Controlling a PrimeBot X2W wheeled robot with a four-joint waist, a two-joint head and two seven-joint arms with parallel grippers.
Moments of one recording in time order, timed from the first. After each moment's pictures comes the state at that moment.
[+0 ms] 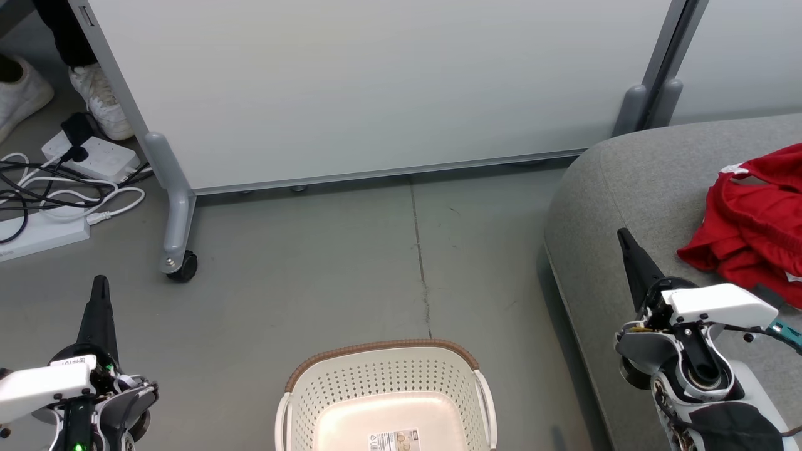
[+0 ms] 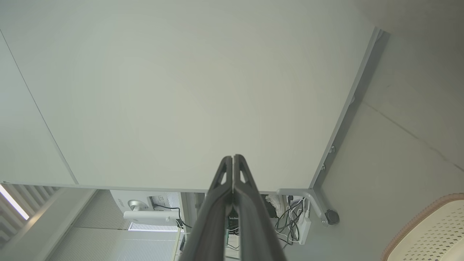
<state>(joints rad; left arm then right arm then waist) -0.17 0.06 0.28 0.32 -1.53 -0.12 0.13 -0.39 -0.04 0.07 0.53 1.60 0.13 0.07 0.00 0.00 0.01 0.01</state>
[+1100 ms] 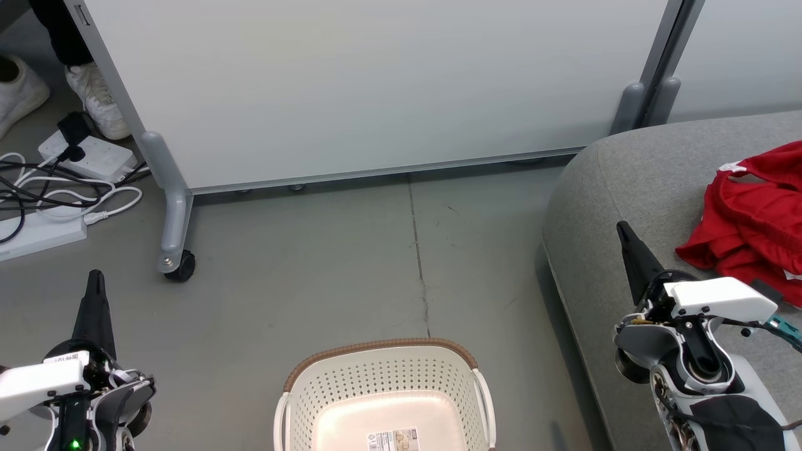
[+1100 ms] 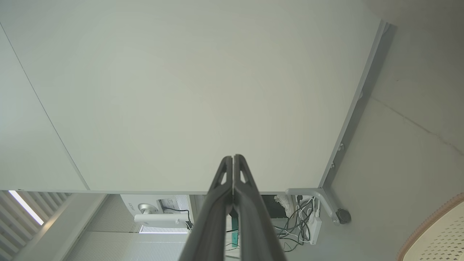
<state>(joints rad) -0.19 0.05 0.30 0.33 -1.57 -0.13 0.14 -0.42 -0.05 0.07 0.54 1.65 0.13 0.08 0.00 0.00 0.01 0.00</state>
